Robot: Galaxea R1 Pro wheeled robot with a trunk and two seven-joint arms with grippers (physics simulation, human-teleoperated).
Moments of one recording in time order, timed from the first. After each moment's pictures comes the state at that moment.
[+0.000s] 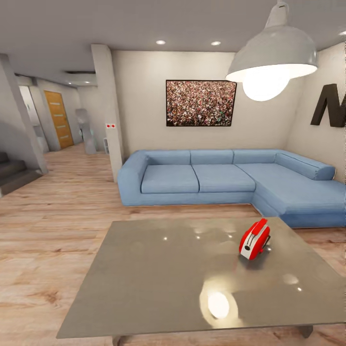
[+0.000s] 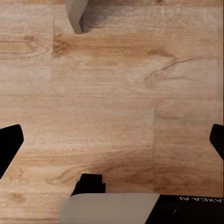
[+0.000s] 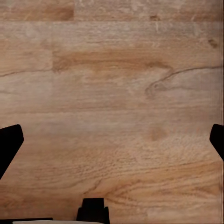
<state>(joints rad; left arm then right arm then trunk) 0.01 -0.07 0.02 -0.63 0.00 0.09 0.08 -0.09 -0.07 0.00 -0.46 -0.01 -0.05 0.00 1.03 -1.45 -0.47</state>
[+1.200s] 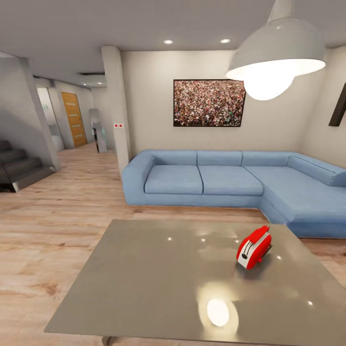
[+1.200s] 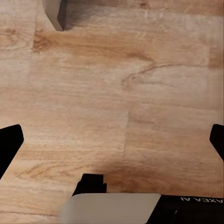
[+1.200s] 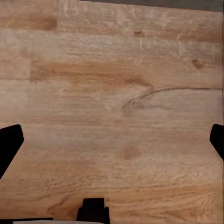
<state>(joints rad) 0.01 -0.07 0.02 -0.63 0.00 0.09 0.09 -0.09 -0.07 0.00 -0.46 -0.01 -0.05 0.00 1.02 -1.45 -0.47</state>
